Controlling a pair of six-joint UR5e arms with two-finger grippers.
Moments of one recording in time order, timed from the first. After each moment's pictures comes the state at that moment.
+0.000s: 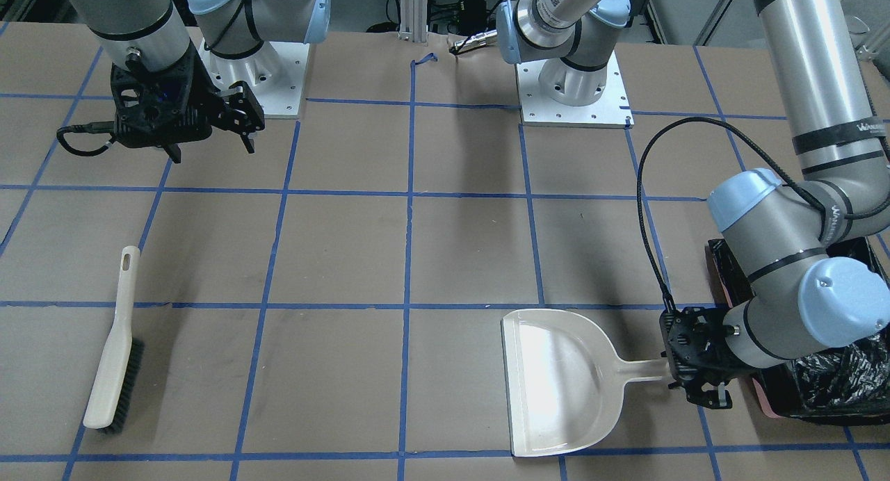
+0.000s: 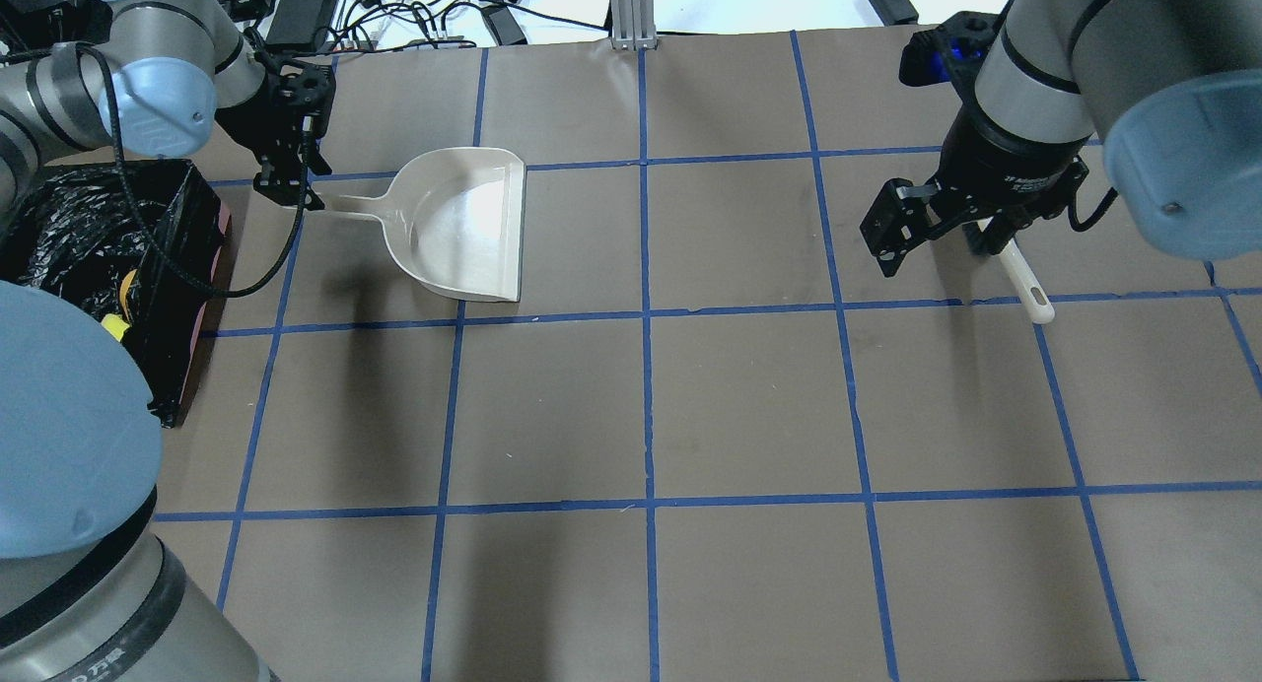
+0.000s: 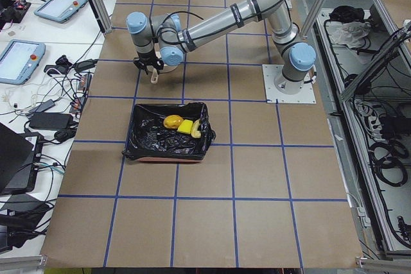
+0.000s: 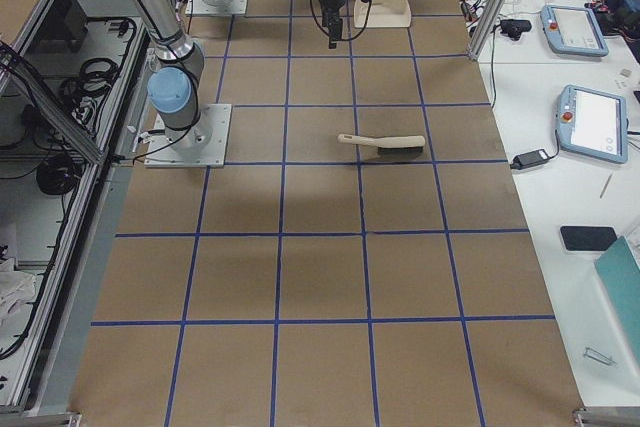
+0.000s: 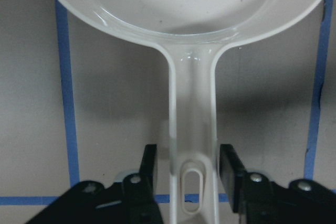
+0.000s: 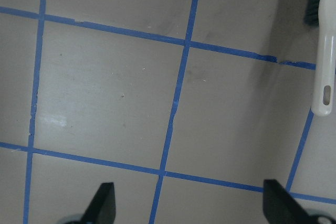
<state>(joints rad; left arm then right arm) -1.33 -2.10 -1.38 -1.23 1.53 1.80 1.55 -1.64 1.72 -1.62 -1.57 -0.21</state>
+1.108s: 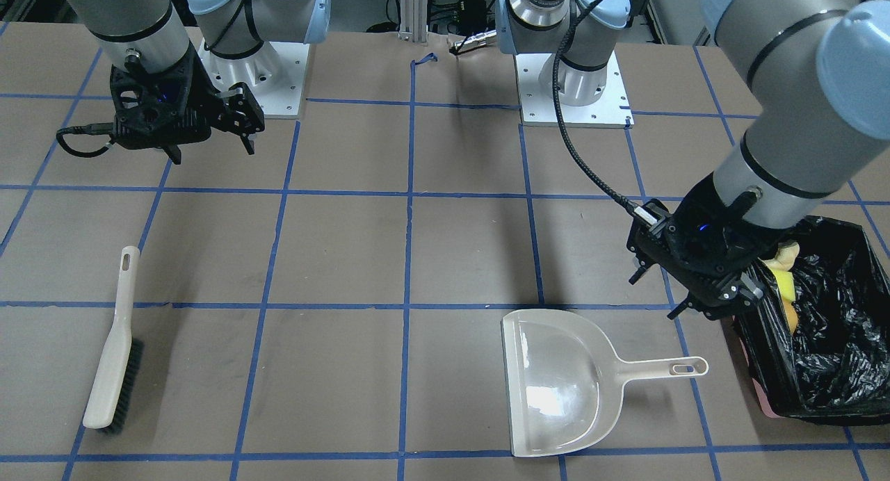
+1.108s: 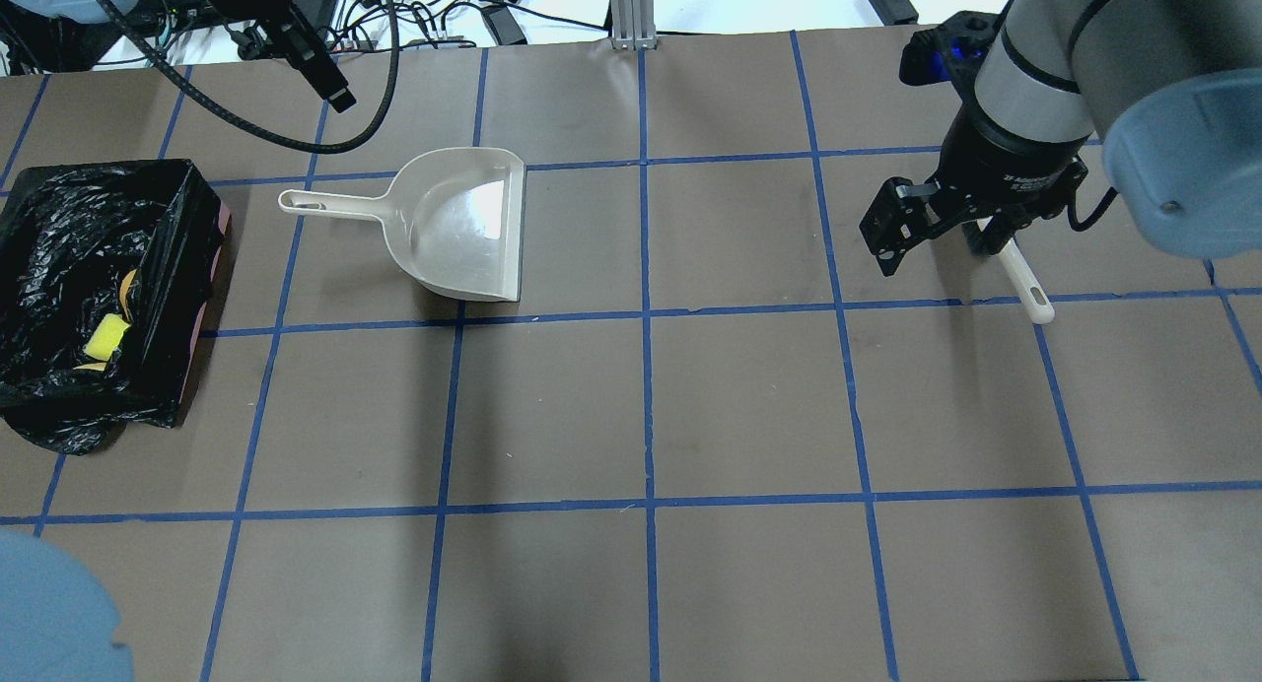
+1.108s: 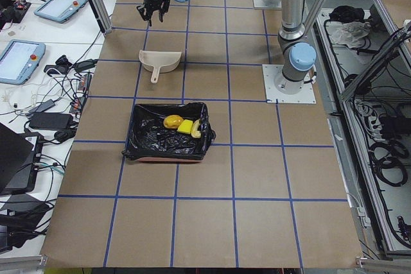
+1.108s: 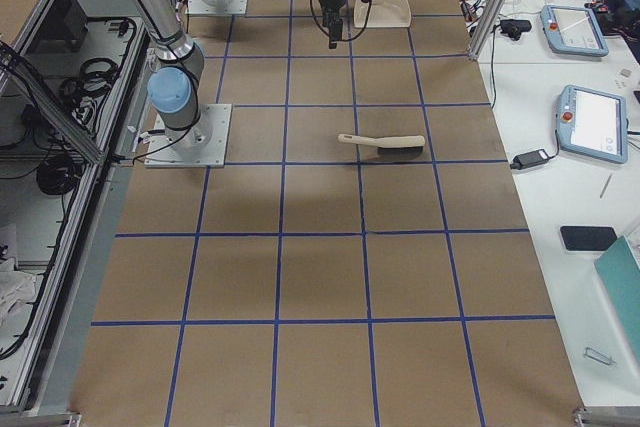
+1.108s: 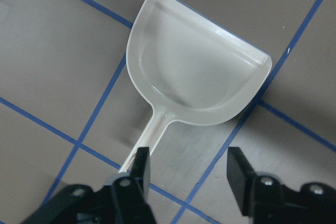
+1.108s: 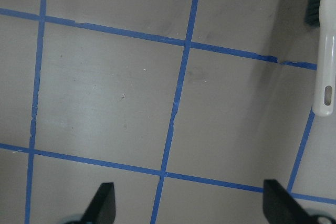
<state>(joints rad) -1.49 -1.87 -1.27 -1.48 1.51 0.89 1.55 -1.64 1.72 -1.62 -1.56 -0.21</state>
